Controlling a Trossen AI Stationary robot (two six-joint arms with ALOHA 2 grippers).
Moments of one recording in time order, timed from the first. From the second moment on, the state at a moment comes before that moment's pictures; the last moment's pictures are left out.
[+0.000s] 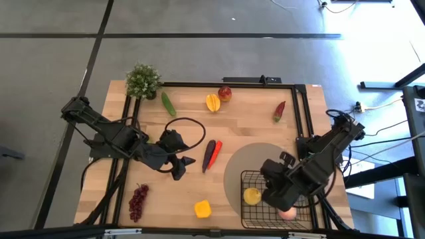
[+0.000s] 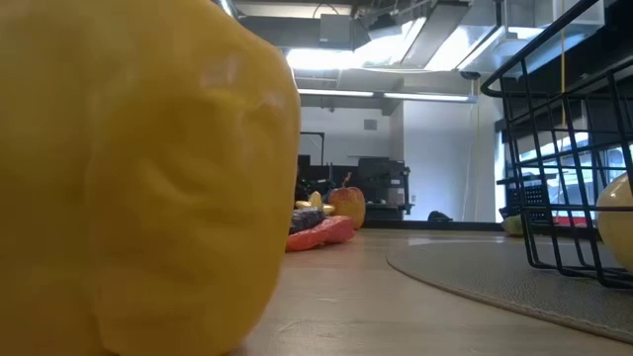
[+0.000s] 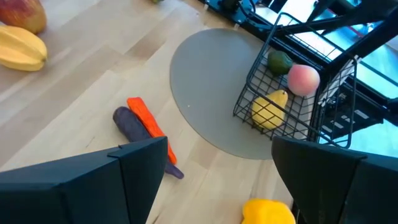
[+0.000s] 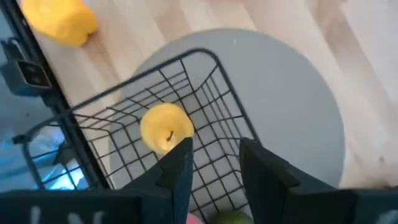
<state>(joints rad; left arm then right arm) -0.50 1.32 1.34 -0.68 -0.56 -0.86 0.75 1.64 1.73 -1.48 0.34 1.22</state>
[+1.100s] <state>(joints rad) 0.00 1.34 1.34 -0.69 -0.40 -0.97 0.59 1.50 1.93 -1.57 0.78 0.88</state>
